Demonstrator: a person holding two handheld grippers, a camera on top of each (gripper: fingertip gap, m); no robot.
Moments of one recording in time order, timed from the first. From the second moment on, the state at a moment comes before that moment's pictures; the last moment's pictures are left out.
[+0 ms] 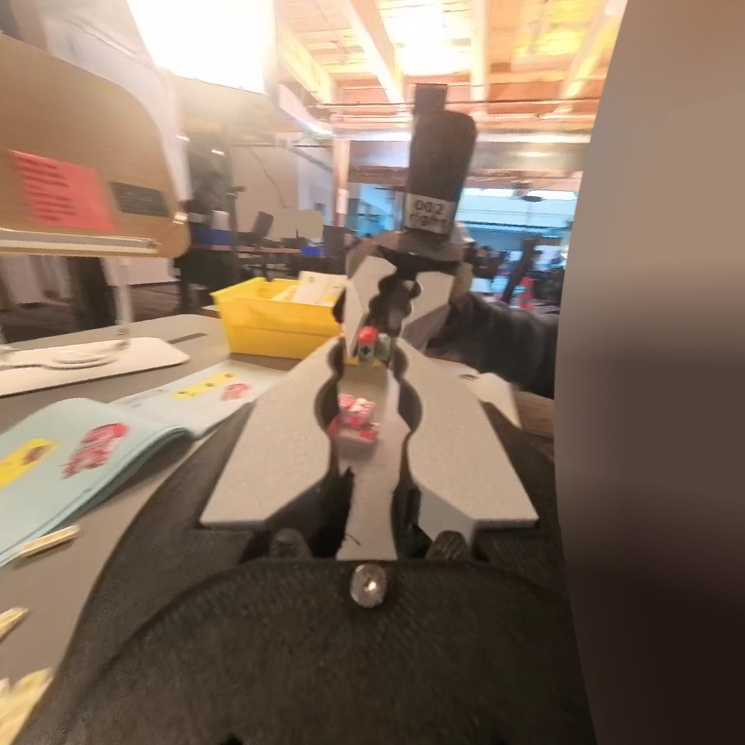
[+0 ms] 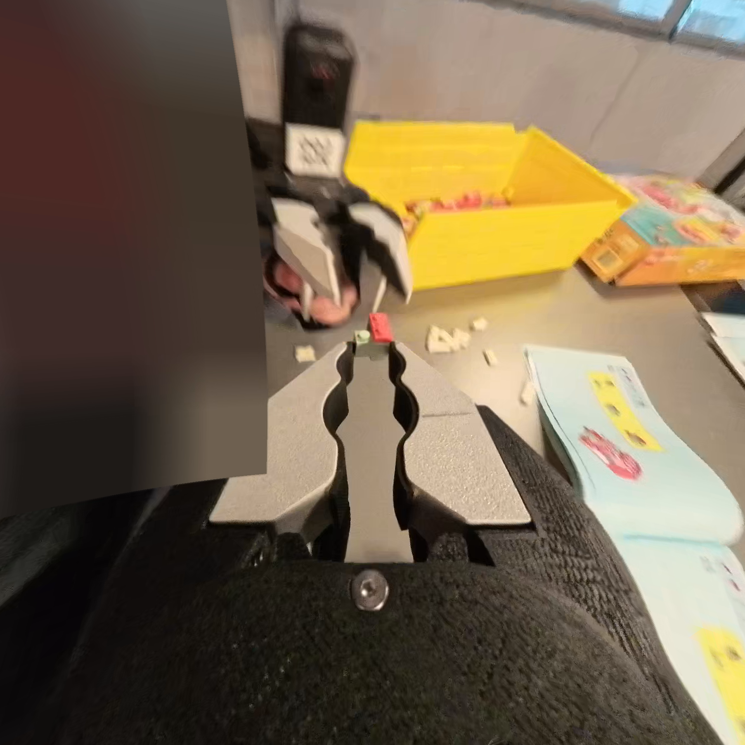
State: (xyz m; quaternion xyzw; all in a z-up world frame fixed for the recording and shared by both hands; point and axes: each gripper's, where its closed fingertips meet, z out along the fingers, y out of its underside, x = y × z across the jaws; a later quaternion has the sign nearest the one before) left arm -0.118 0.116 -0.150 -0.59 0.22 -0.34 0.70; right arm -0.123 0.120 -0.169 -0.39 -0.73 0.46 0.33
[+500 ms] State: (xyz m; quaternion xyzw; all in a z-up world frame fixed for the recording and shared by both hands) left arm -0.224 0.118 -0.126 -0.55 -0.01 -0.15 0.82; right arm -0.160 0.169 -0.280 -0.35 -0.88 0.29 0.15
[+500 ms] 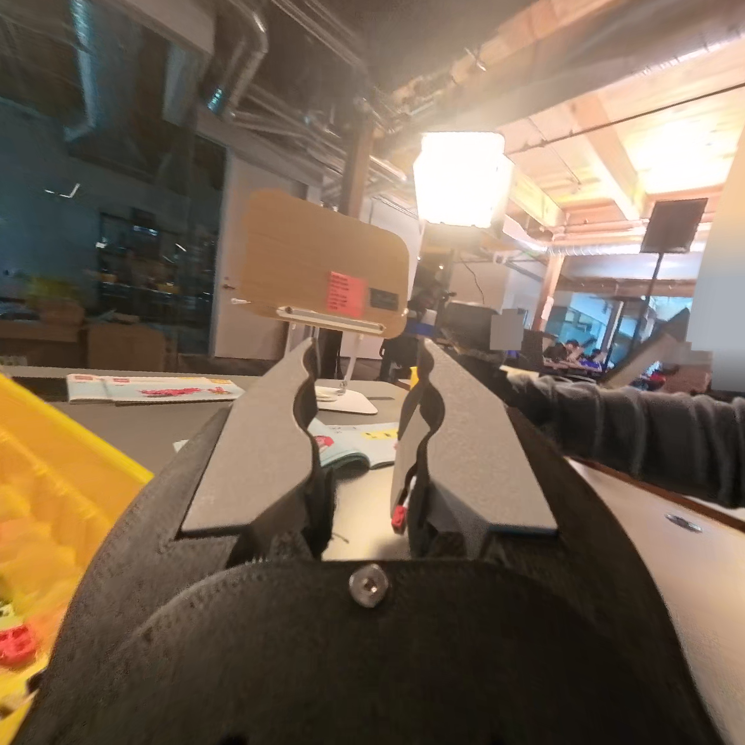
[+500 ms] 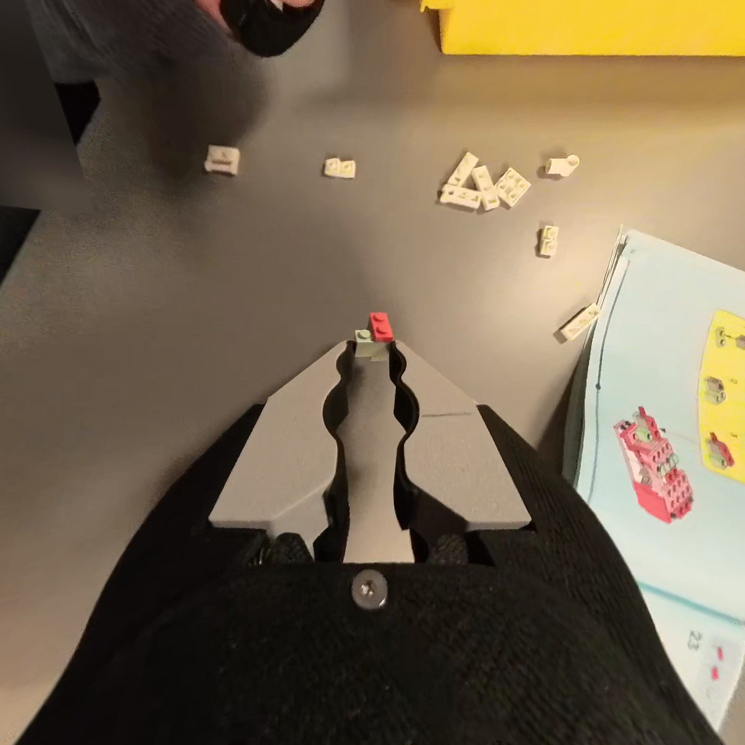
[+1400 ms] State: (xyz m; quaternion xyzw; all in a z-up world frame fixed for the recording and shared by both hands) left arm -0.228 0.117 -0.124 -0.54 -0.02 -0.14 0.83; right arm -0.115 0.285 -0.152 -0.40 -0.55 0.27 0.69
